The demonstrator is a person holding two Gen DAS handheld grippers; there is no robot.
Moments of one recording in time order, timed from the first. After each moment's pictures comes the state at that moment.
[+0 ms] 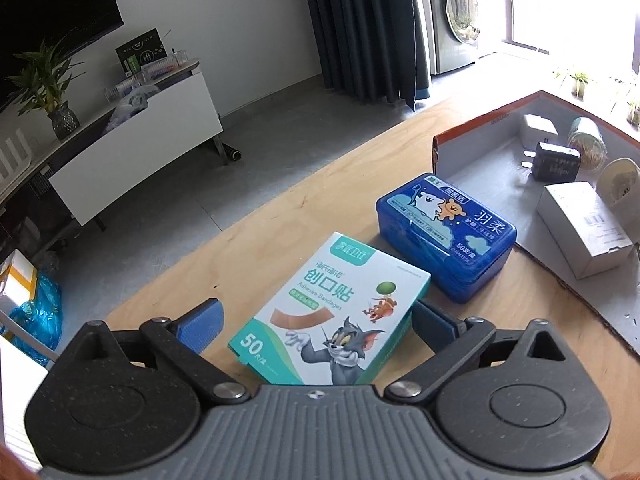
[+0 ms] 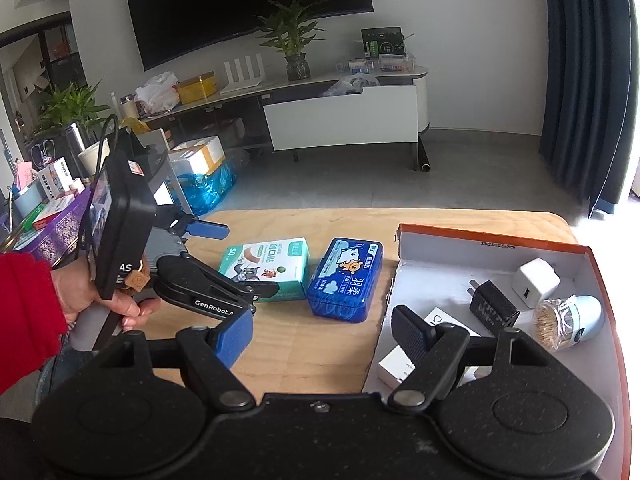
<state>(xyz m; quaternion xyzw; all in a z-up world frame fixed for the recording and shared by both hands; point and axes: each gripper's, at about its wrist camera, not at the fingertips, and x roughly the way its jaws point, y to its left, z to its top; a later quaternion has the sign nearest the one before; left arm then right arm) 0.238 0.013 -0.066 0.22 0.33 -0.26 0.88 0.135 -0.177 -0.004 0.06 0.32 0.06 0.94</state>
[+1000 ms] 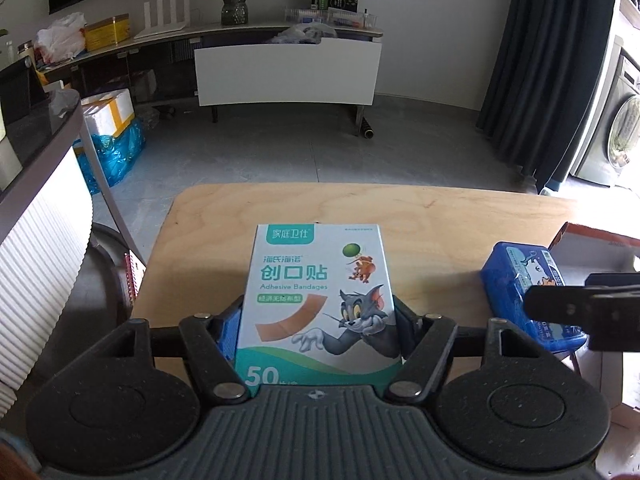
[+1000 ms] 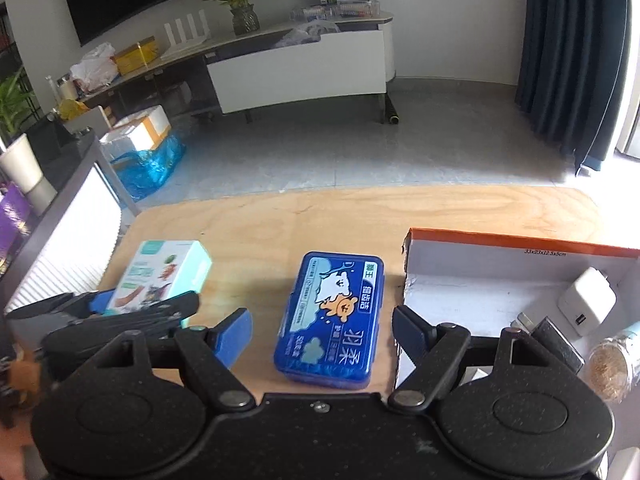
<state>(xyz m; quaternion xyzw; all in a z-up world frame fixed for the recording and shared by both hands) 0.234 0.039 -0.052 -0.01 0.38 -0.03 0.92 0.266 -0.157 -0.044 0.07 0.40 -0.02 0.91</state>
